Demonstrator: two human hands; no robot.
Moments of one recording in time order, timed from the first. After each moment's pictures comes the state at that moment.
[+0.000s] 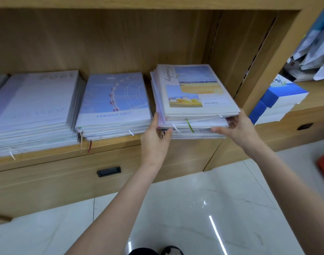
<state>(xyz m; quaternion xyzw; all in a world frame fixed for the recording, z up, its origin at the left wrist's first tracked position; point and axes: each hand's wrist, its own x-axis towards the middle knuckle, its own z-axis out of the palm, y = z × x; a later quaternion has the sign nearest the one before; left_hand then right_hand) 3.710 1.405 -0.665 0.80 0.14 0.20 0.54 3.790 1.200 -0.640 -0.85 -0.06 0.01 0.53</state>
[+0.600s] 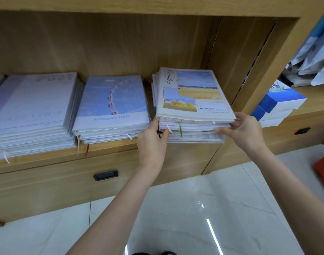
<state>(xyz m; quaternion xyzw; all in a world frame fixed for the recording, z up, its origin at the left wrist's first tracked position) 3.713 1.403 -0.653 0.85 0.16 0.26 0.44 3.784 1.204 -0.623 -0.90 -0.05 -0.06 0.43</state>
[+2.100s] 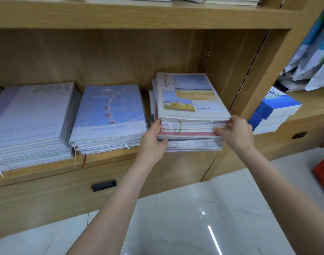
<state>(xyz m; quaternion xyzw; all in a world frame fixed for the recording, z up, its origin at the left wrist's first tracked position) 3.730 1.419 -0.646 0.80 0.08 0.08 0.59 3.802 1.218 -0.623 -0.93 0.02 -0.09 0.36</state>
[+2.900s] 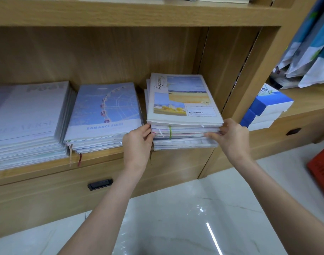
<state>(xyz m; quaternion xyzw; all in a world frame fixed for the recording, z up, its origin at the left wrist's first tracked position) 3.717 1.425 -0.650 0.83 0.15 0.22 0.50 3.786 1.211 -0.639 -0.93 -0.01 -0.14 0.35</state>
